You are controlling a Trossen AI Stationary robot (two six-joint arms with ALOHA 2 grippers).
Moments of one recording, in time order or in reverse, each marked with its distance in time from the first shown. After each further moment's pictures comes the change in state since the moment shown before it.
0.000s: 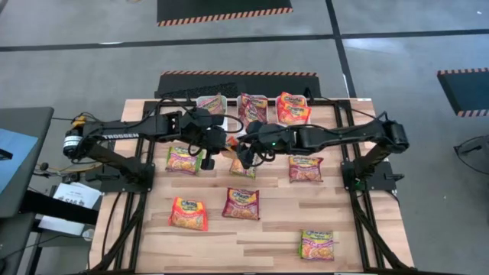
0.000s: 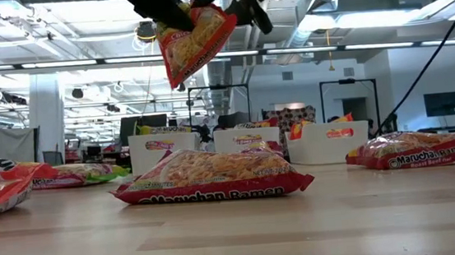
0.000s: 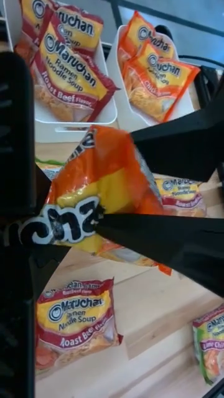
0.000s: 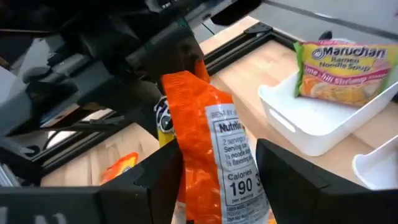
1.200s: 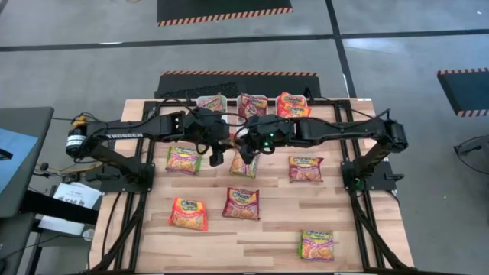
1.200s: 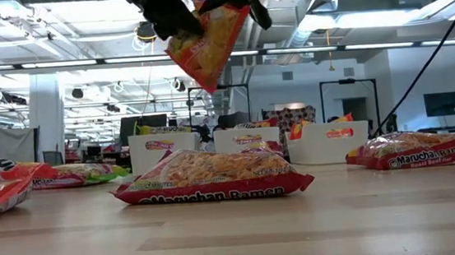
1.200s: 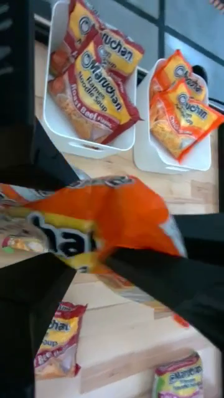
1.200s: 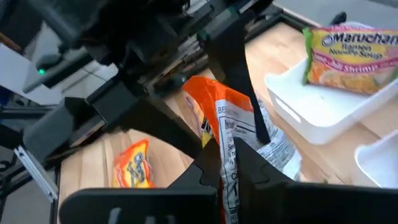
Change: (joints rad) left arm 0.010 0.035 0.003 0.048 -0.123 -0.220; right arm -0.047 -0.001 0.103 -0.160 -0.129 0.011
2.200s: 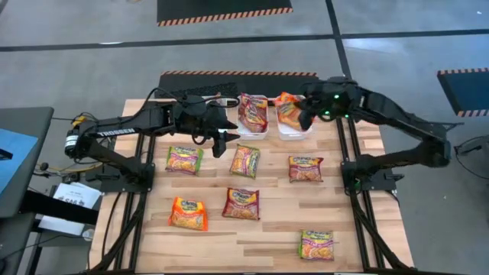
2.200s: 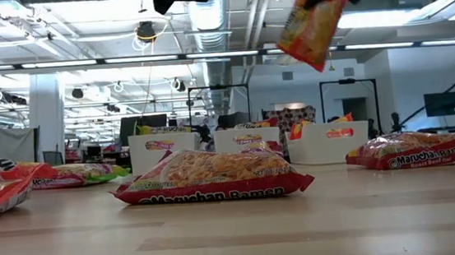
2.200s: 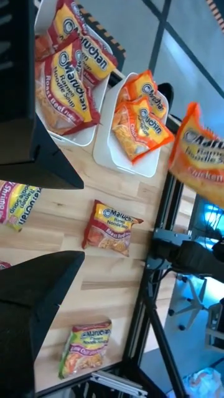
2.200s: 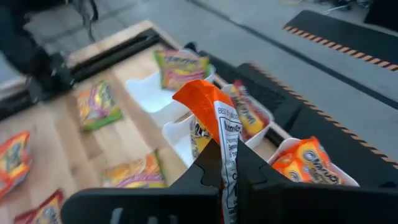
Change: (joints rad) left arm -0.001 -0.015 0.167 -0.012 0.009 -0.238; right arm -0.359 -0.543 -0.164 -0.417 0.034 -0.313
